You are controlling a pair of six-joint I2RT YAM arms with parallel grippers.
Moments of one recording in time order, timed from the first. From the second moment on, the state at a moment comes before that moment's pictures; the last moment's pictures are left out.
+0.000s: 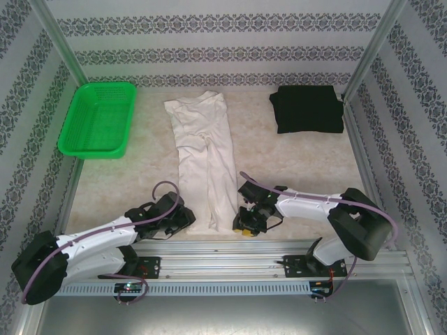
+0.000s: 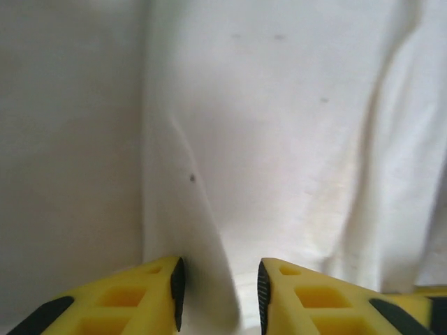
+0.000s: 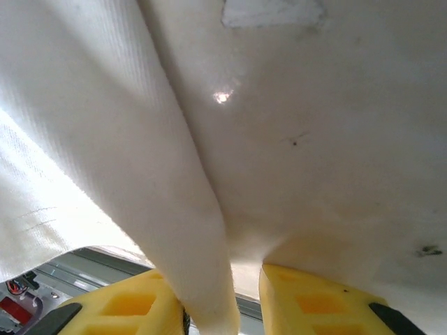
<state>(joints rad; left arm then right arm) -0.80 1.01 0.36 -0.31 0.05 -1.29 0.83 1.48 0.65 -0.48 -0.47 1.09</state>
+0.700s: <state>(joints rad) -0.81 0.64 0.31 -0.51 0.04 -1.32 0.83 1.49 0.74 -0.45 -0.44 1.04</state>
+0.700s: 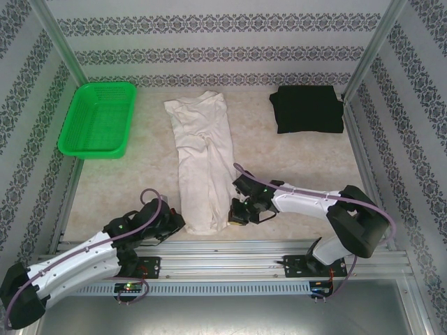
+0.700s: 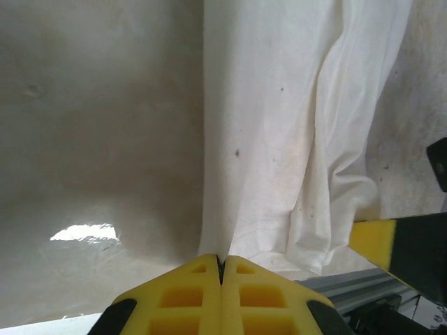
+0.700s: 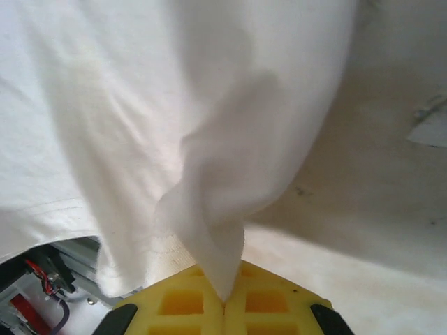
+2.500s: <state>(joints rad) -0.16 1.24 0.91 -0.43 0.24 -1.06 0.48 1.93 1.74 -0.92 -0.56 0.68</state>
